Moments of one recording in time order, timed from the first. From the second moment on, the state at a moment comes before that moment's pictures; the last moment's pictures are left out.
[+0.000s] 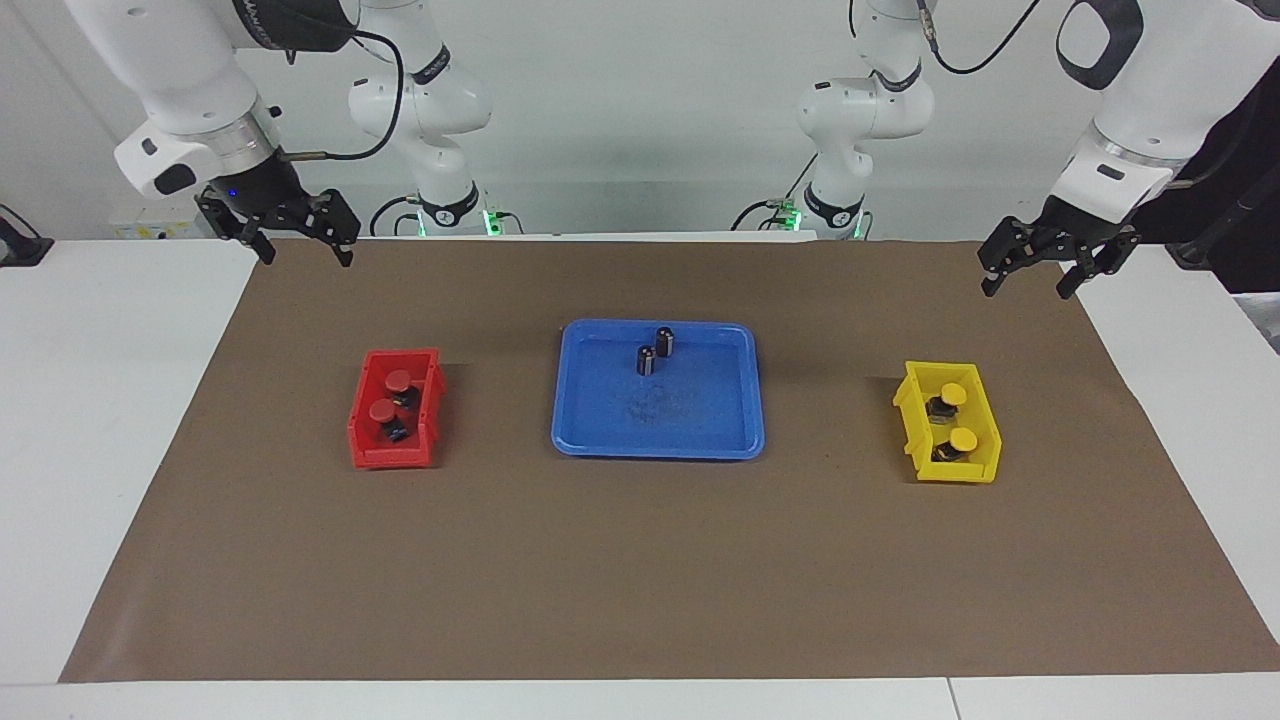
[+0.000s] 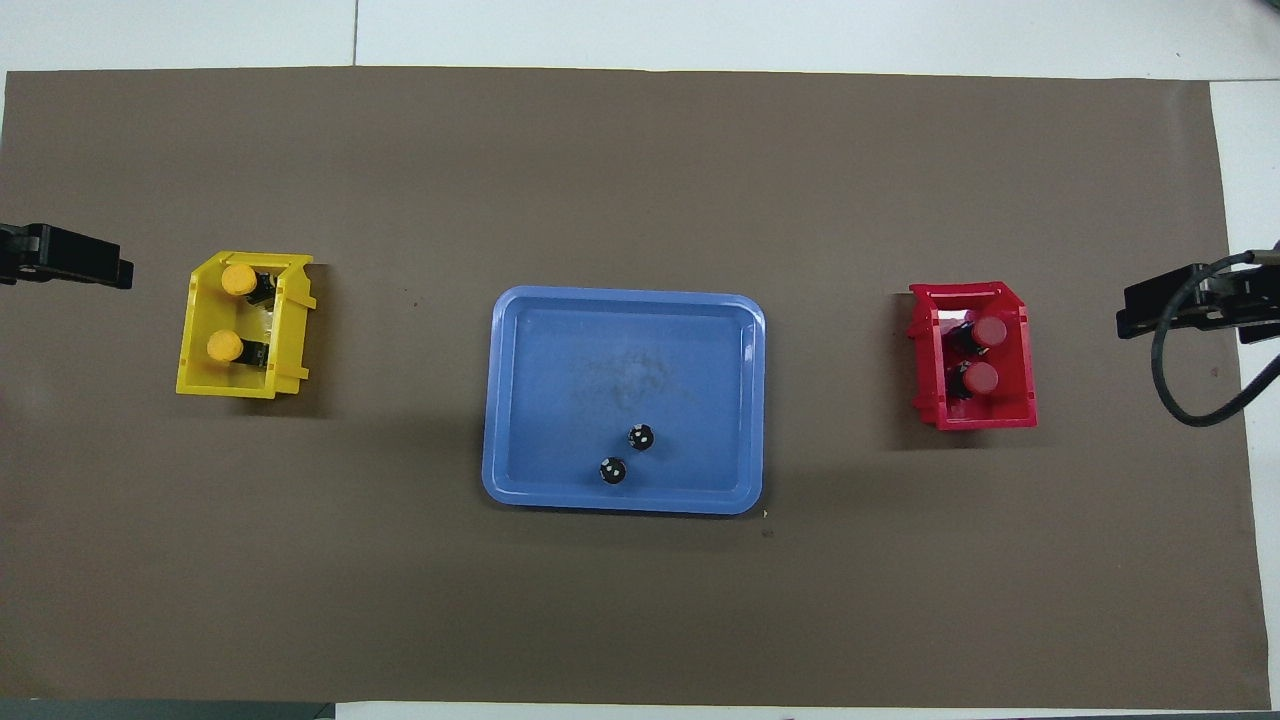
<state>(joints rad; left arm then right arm) -0.07 -0.01 0.01 -1.60 -0.02 1.64 0.07 0.07 -0.04 -0.09 -1.60 -0.01 1.49 0.05</state>
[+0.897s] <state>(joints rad) -0.07 -0.01 0.01 -1.60 -0.02 1.63 0.12 0.08 -0.04 -0.09 -1.60 -0.01 1.49 0.05</state>
